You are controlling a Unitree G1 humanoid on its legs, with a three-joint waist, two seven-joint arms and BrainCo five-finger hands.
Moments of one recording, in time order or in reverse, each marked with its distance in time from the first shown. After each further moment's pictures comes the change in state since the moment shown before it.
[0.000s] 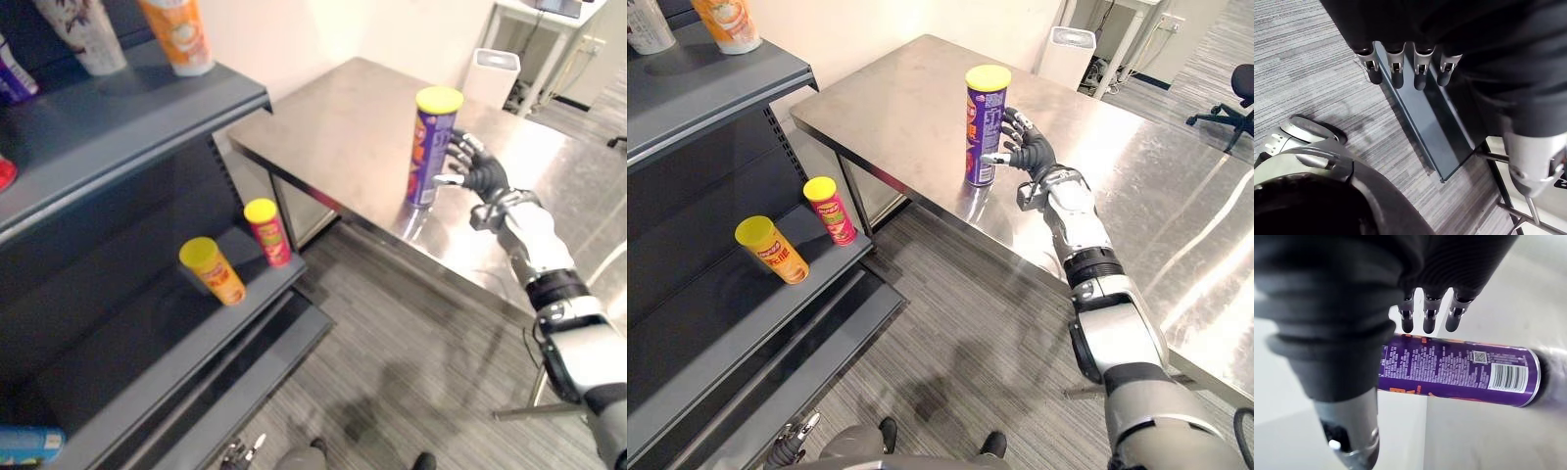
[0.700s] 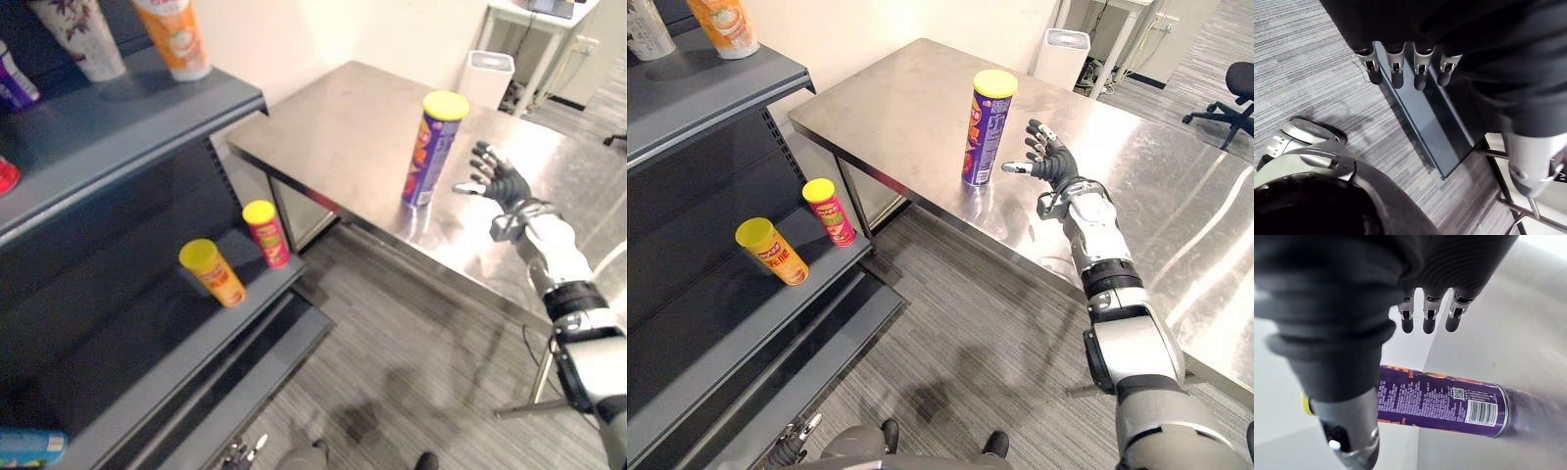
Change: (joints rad) left arm 0.001 0.002 -0.018 0.001 0.000 0.000 0.001; right arm 0.052 -0.040 -0.045 -0.001 0.000 -0.002 -0.002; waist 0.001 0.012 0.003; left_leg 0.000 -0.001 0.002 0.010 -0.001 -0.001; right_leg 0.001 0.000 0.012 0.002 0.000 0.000
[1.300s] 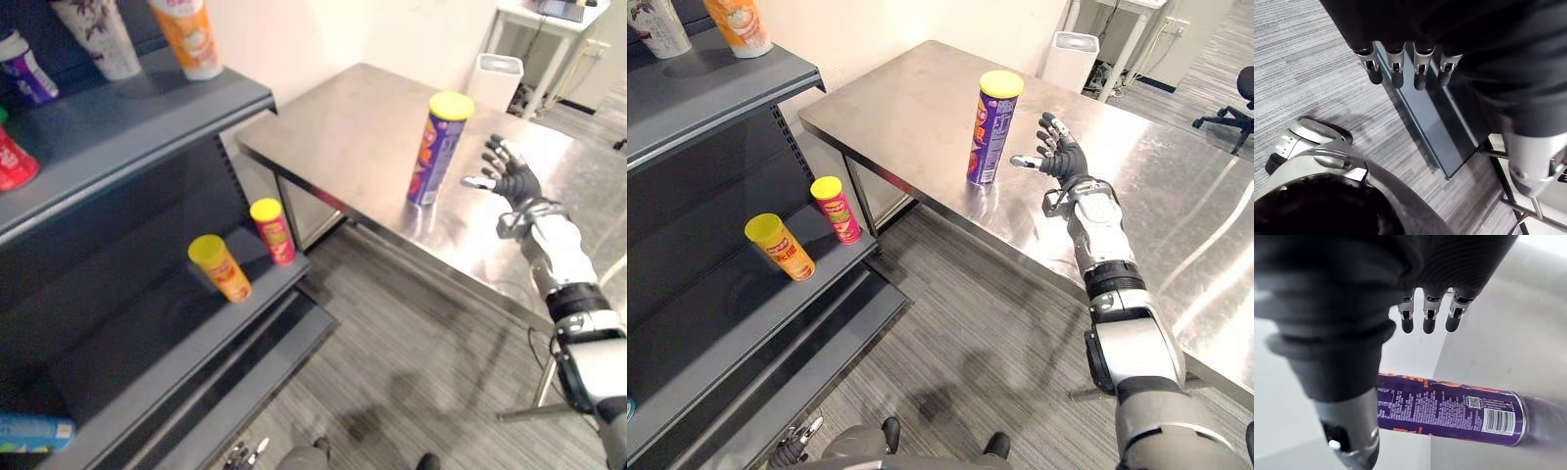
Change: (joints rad) left arm 0.001 0.011 -0.020 0.016 -0.012 0.001 -0.015; right arm 0.061 0.001 -0.069 -0.047 0.007 -0.036 -0.016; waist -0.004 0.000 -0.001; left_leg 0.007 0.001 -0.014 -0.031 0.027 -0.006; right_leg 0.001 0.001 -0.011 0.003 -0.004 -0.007
